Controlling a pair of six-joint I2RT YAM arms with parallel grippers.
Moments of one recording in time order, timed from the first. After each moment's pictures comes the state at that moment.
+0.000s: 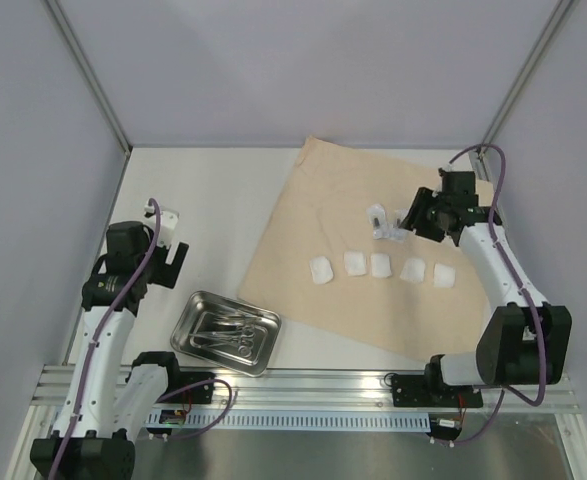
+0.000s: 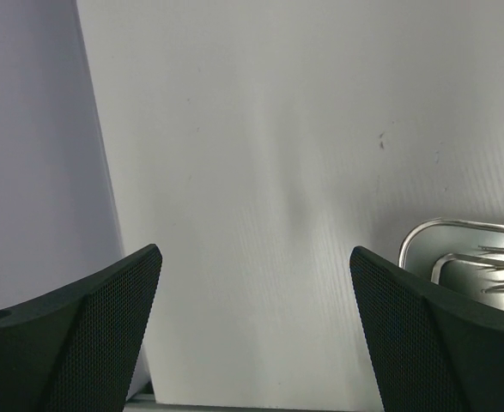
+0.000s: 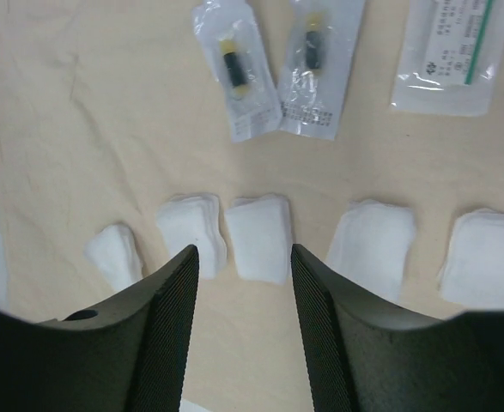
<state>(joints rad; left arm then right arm) 0.02 0.78 0.82 -0.76 -0.09 0.39 0.08 1.38 1.12 -0.59 -0.15 0.38</state>
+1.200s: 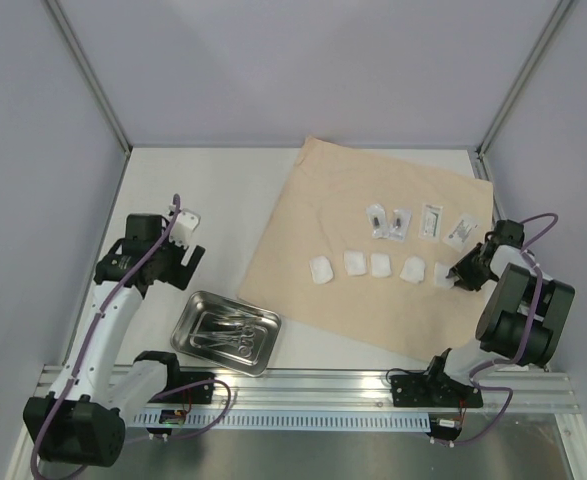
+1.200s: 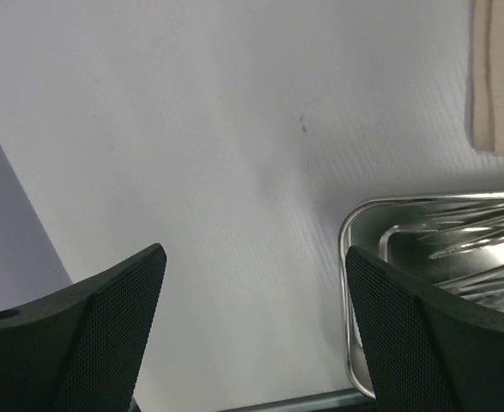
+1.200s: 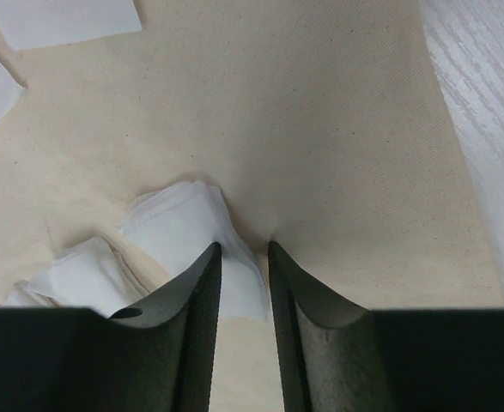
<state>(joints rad) -0.07 0.94 0.85 -0.79 -0.01 0.40 -0.45 1.55 0.81 -0.45 -0.15 0.46</state>
